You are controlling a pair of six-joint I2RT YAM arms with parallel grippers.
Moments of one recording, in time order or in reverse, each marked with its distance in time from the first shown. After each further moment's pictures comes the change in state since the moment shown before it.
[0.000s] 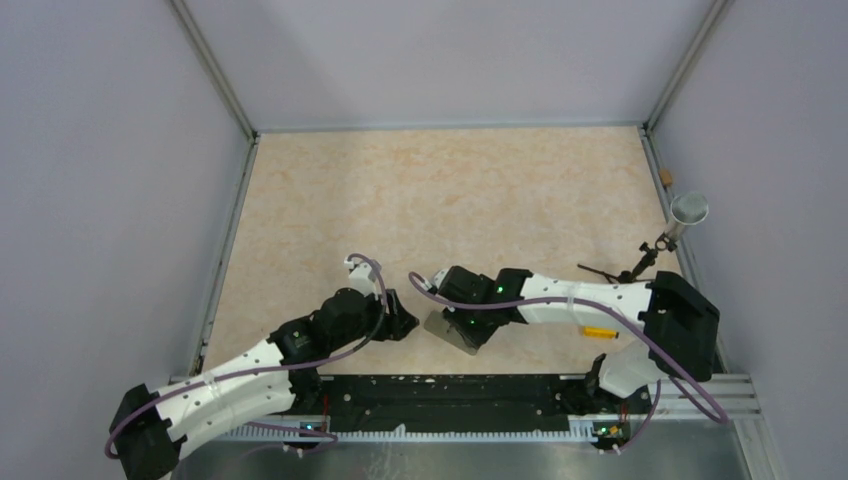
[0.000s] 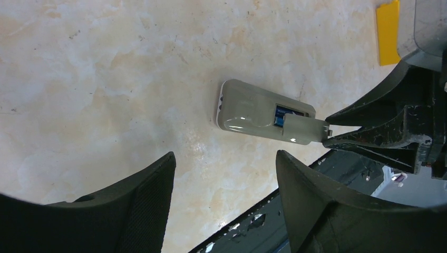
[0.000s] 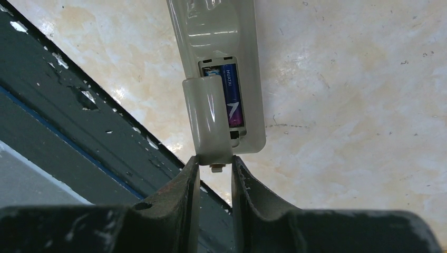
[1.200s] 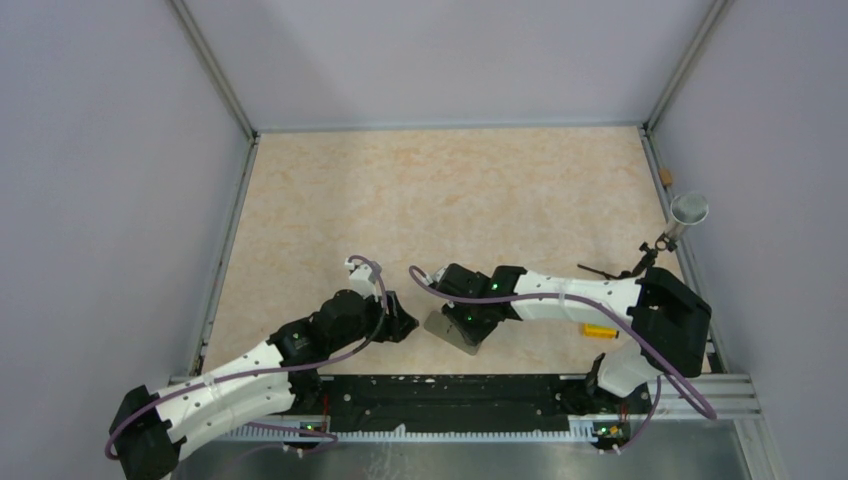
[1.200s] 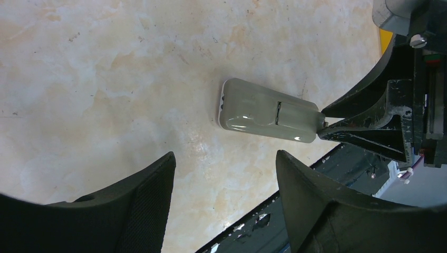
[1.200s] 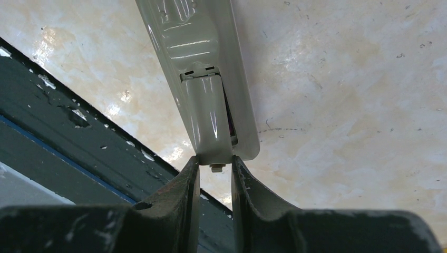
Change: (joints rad) left arm 0.000 -0.014 -0.021 0.019 0.006 0.026; right arm -0.019 0.046 0.018 -0.002 0.016 0.064
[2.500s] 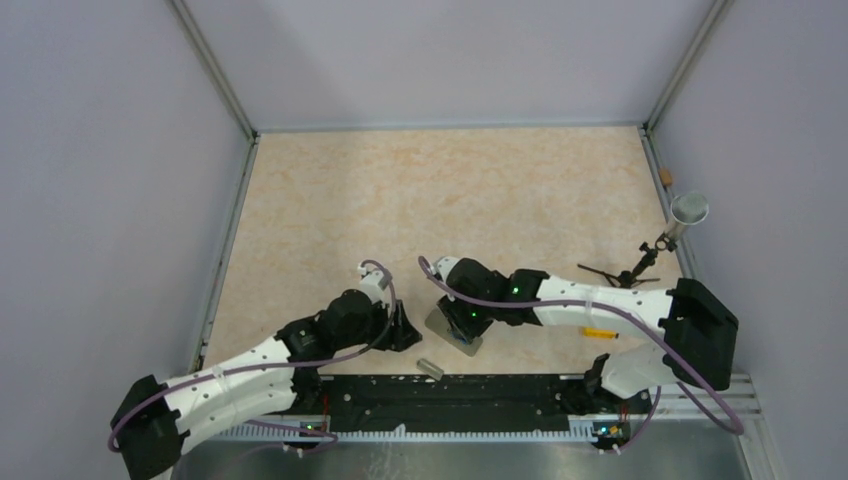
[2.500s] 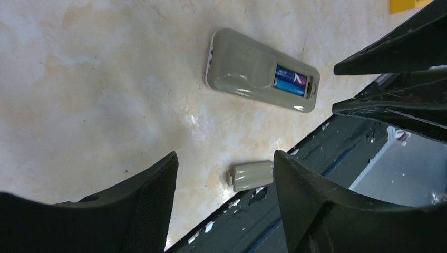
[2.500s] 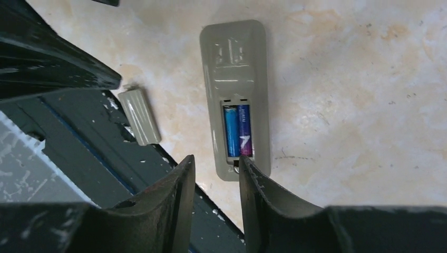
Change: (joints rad) left arm 0.001 0.060 -0.006 0.000 0.123 0.003; right arm -0.010 -0.130 -0.071 0.163 -0.042 -0.013
